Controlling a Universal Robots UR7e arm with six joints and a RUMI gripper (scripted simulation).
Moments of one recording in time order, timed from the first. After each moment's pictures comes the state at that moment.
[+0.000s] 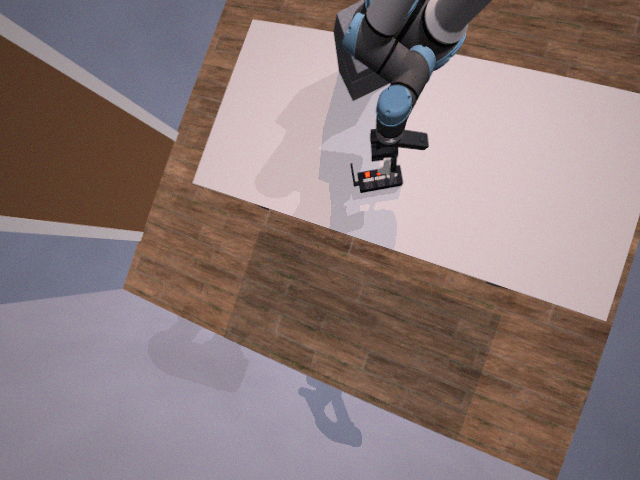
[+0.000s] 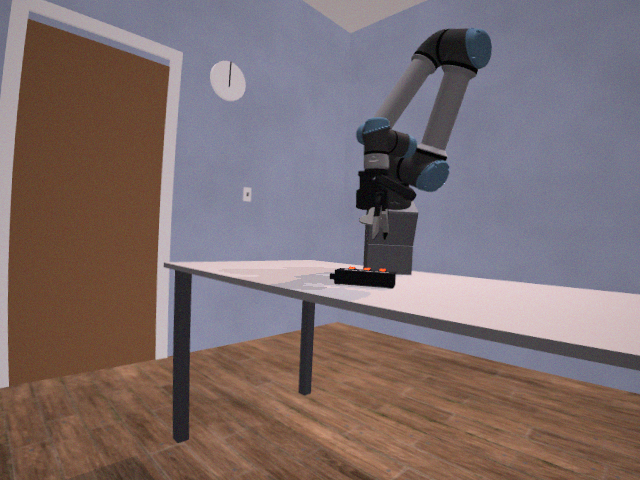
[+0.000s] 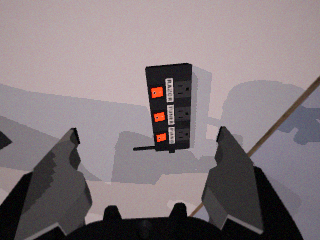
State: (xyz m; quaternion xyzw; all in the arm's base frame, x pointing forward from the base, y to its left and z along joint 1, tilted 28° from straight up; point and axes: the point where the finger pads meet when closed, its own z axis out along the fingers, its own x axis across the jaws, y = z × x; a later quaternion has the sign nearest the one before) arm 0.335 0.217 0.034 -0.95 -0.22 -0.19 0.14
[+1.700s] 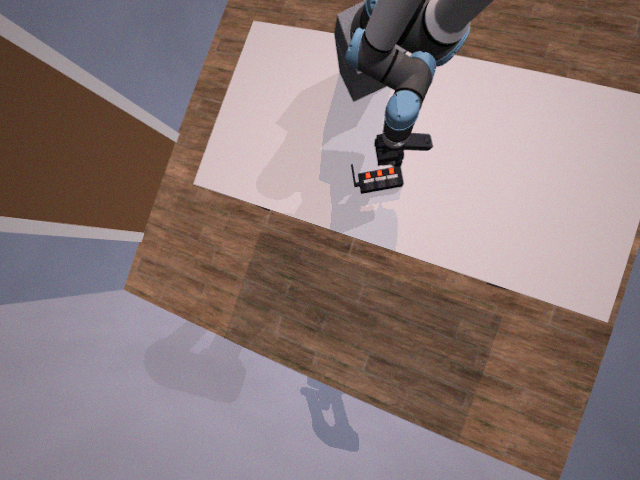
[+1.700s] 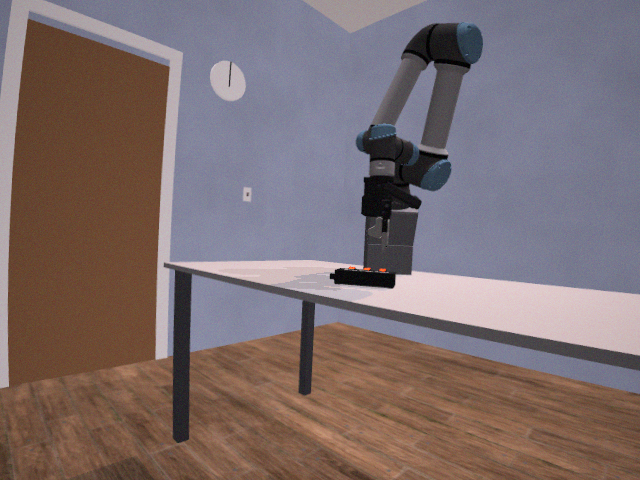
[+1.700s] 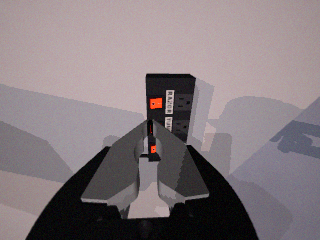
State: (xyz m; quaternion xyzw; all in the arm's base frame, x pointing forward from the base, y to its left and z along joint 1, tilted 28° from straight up) arm 0.337 0.236 0.017 -0.93 -0.27 -0.21 0.12
